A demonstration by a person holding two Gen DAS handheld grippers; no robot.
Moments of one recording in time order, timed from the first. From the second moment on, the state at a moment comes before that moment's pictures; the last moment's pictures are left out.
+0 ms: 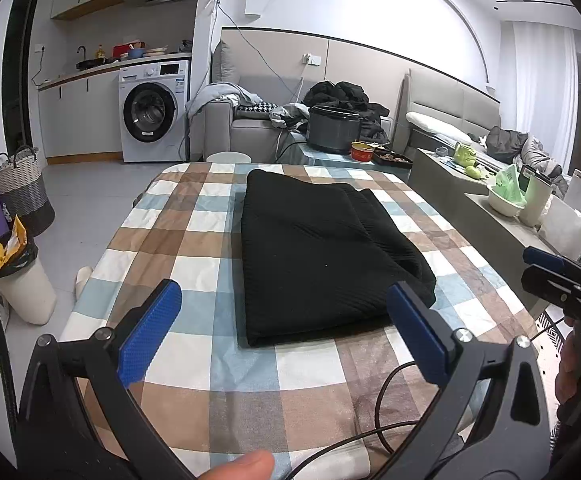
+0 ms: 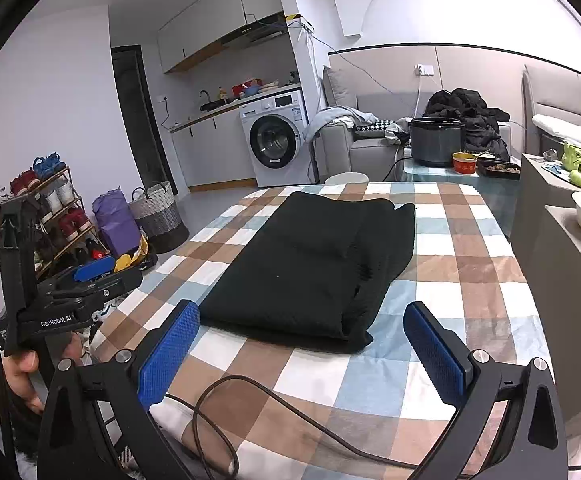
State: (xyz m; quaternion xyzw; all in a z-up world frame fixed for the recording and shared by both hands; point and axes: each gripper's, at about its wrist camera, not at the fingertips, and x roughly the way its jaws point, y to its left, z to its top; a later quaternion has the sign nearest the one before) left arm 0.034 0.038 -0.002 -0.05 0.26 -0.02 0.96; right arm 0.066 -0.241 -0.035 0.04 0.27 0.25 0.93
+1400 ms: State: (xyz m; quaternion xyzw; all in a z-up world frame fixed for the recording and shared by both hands) left arm 0.029 0.029 -0.006 -0.03 0.26 -0.02 0.96; right arm 0.061 -0.239 -0.033 0.03 0.26 0.23 0.94
